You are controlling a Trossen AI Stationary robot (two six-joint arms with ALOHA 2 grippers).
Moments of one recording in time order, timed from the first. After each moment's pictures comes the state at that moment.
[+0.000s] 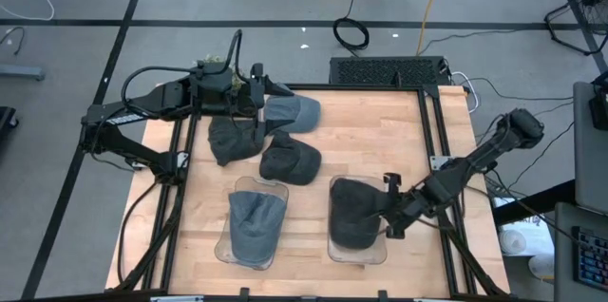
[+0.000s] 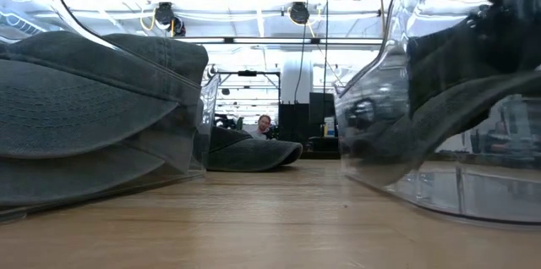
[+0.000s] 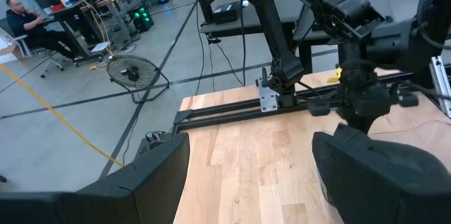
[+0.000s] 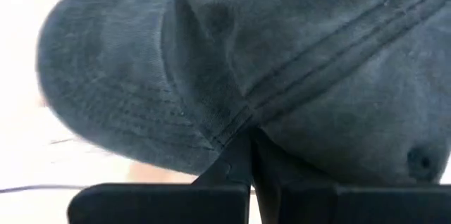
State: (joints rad) left arm 0.14 1.31 1.53 -0.47 0.02 0.28; right arm 0.60 1.27 0.80 -0.70 0.28 0.60
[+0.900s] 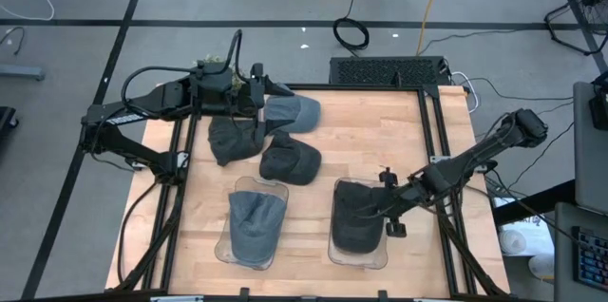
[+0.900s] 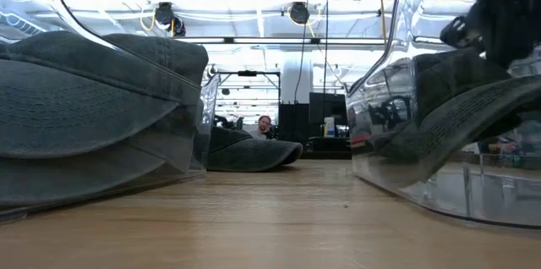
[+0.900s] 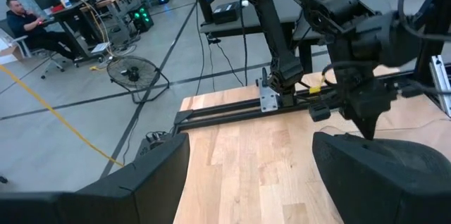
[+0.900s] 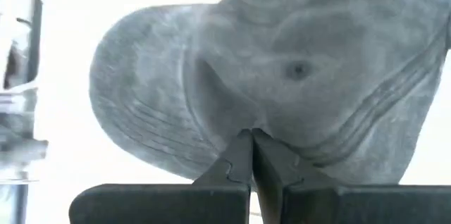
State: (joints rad) left arm 0.14 1.31 1.53 -0.47 0.02 0.28; right arm 0.50 1.22 0.83 -0.67 0.06 0.53
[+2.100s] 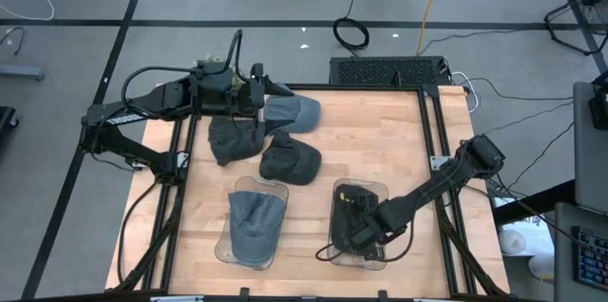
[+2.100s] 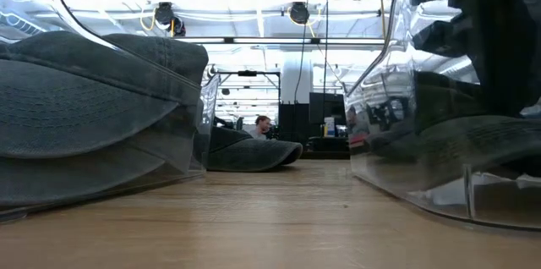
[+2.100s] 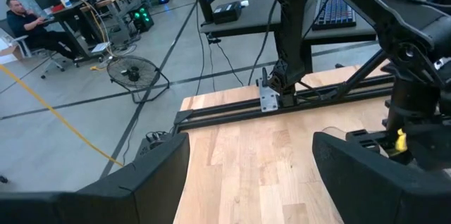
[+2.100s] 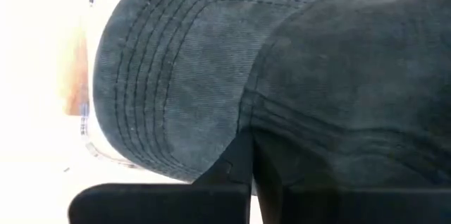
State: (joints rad) left arm 0.14 1.31 1.53 -0.47 0.02 0.28; right arm 0.56 1.78 1.24 -0.89 0.07 0.49
